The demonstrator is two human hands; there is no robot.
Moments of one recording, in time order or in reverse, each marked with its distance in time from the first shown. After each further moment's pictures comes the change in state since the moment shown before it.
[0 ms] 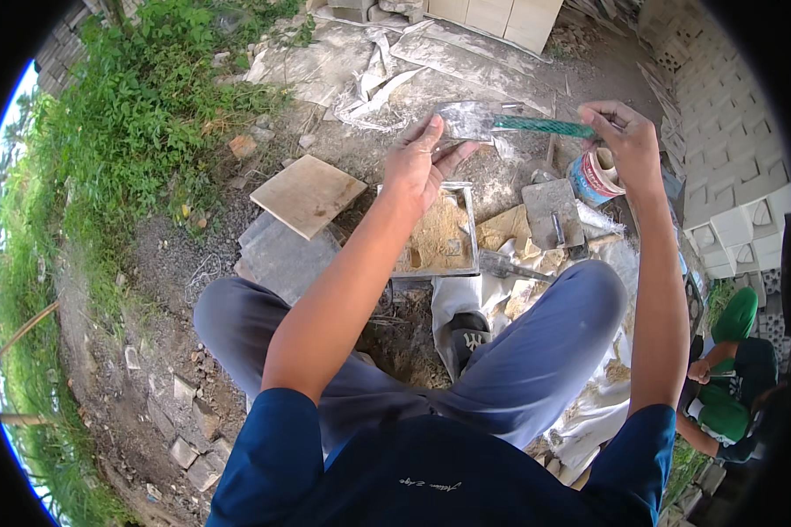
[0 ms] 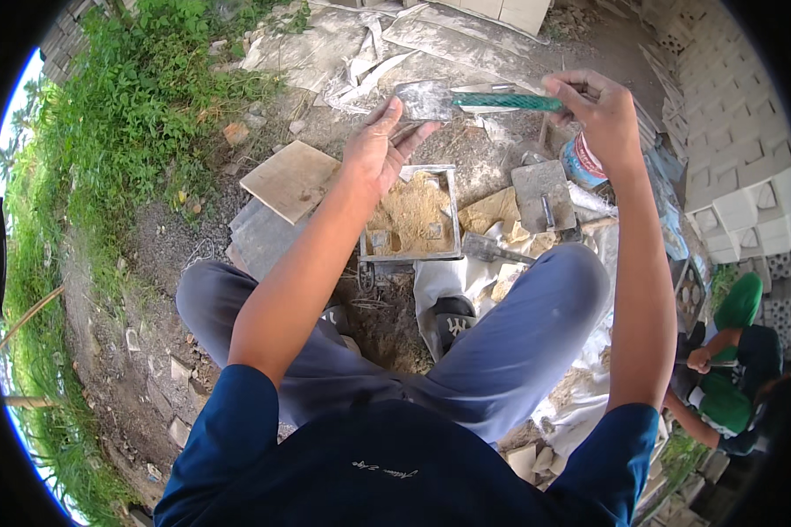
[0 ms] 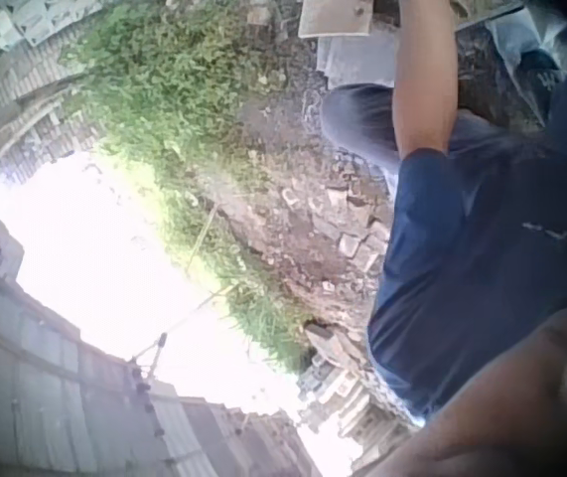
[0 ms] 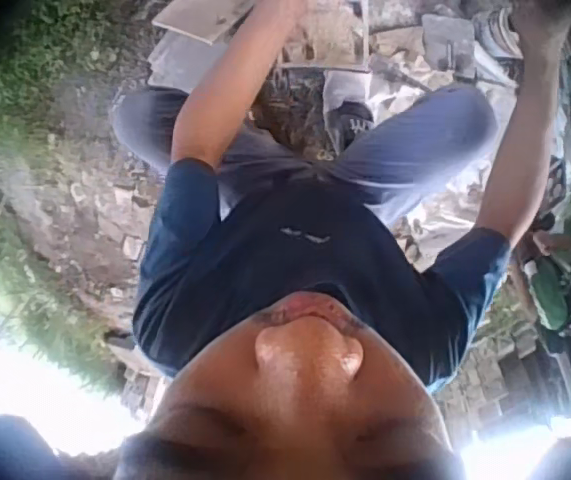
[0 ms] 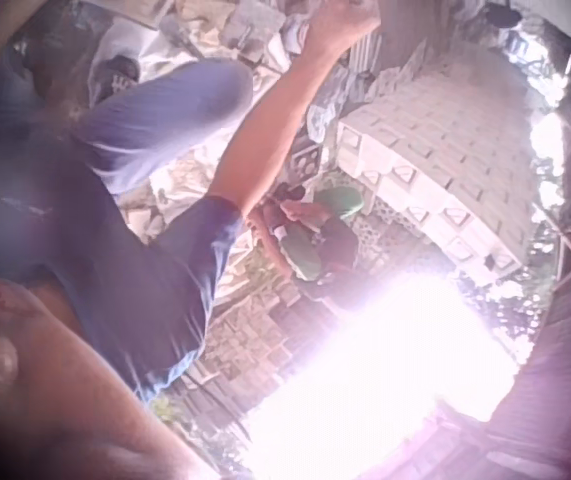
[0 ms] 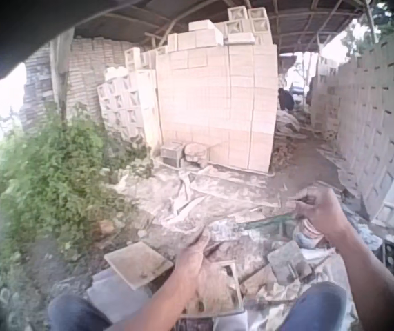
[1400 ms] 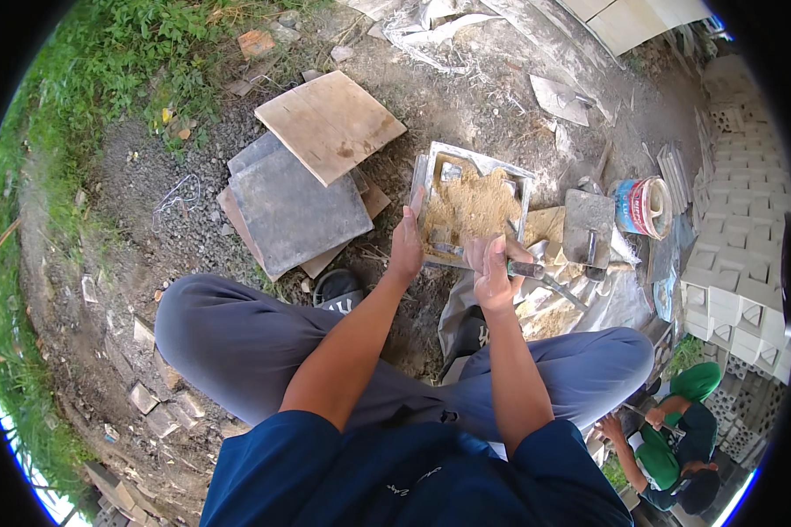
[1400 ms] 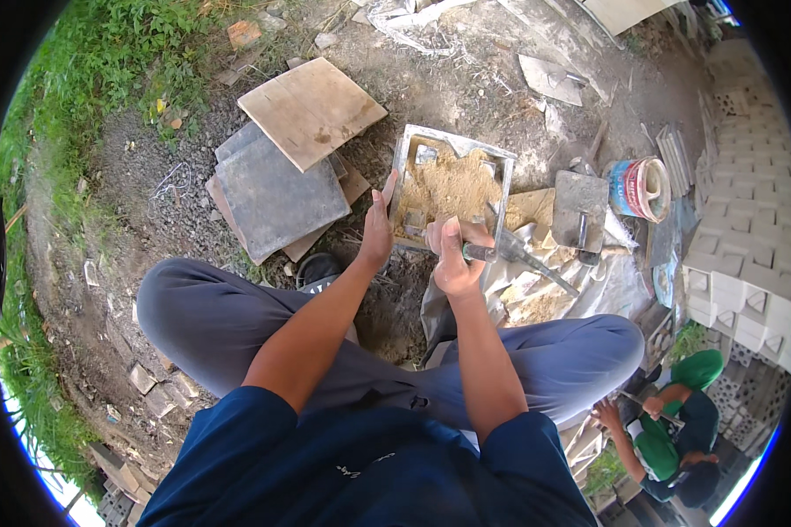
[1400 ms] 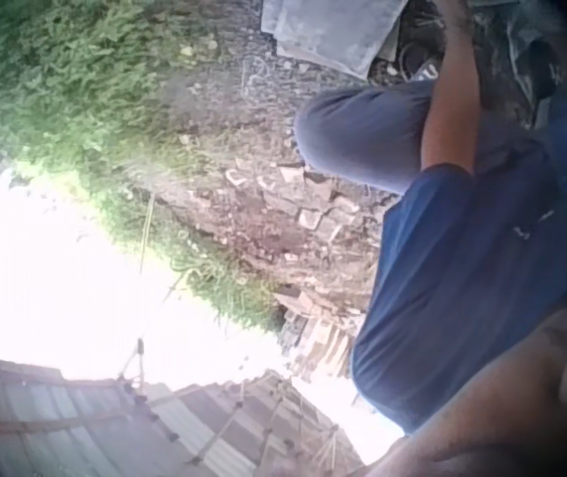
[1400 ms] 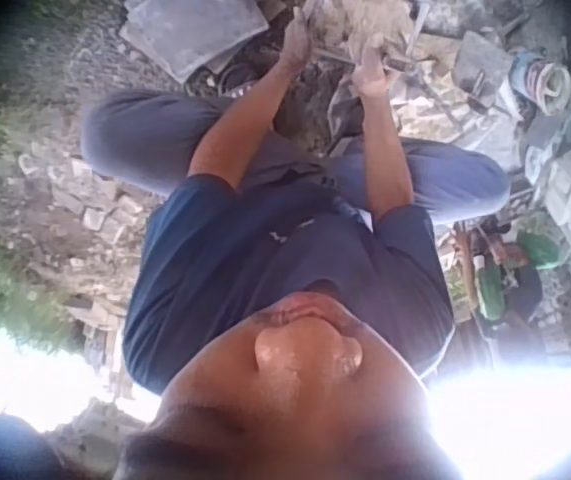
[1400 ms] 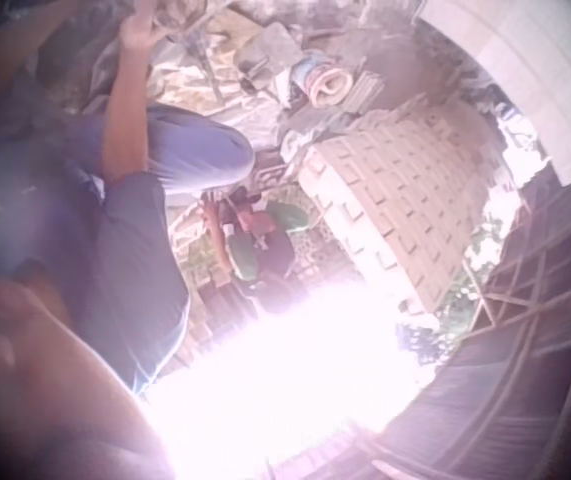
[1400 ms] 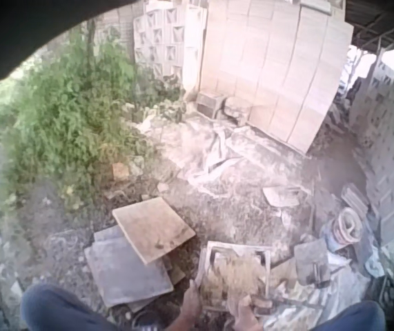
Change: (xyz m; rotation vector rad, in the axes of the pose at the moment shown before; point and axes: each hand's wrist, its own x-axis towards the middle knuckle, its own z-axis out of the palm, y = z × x) left_hand -0.056 -0.101 -0.273 0.710 0.261 0.240; right_hand -0.138 0.087 0.326 0.957 -0.135 -0.030
